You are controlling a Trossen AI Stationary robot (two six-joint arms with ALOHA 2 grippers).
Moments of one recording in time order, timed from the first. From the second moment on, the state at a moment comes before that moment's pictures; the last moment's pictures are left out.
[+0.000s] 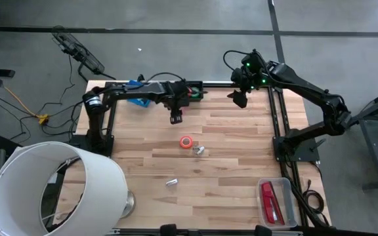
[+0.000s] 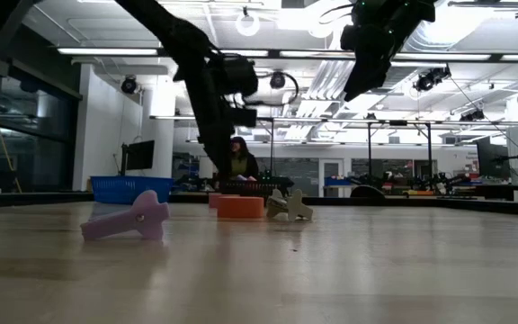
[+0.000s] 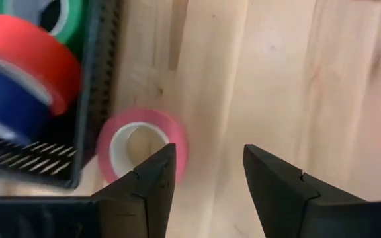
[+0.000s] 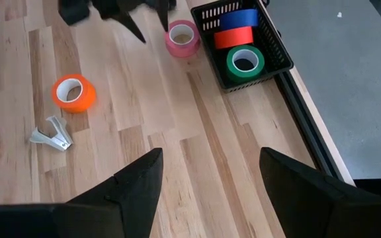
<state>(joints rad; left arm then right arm) 0.46 1.88 1.38 -0.65 0.01 0.31 -0.72 1.37 1.29 -0.84 -0.30 -0.32</state>
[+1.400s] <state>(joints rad) 0.45 2.01 1.39 -0.67 -0.09 0.37 -0.72 1.37 1.29 -0.84 -0.30 -0.30</state>
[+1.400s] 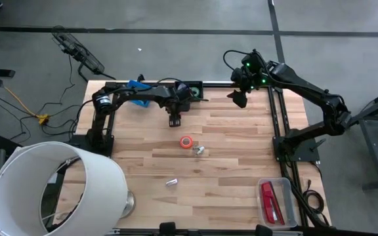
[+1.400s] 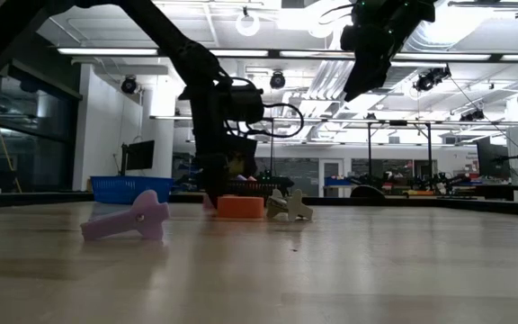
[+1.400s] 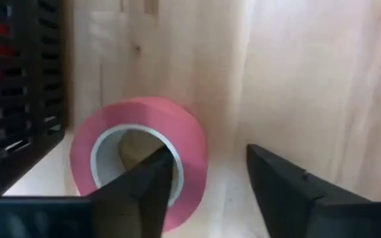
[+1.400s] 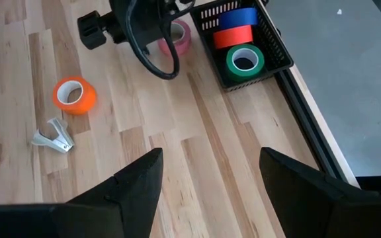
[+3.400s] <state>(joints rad) 0.55 2.08 1.67 -0.27 0.06 -0.66 -0.72 1.37 1.29 -0.76 -0.28 -0.27</state>
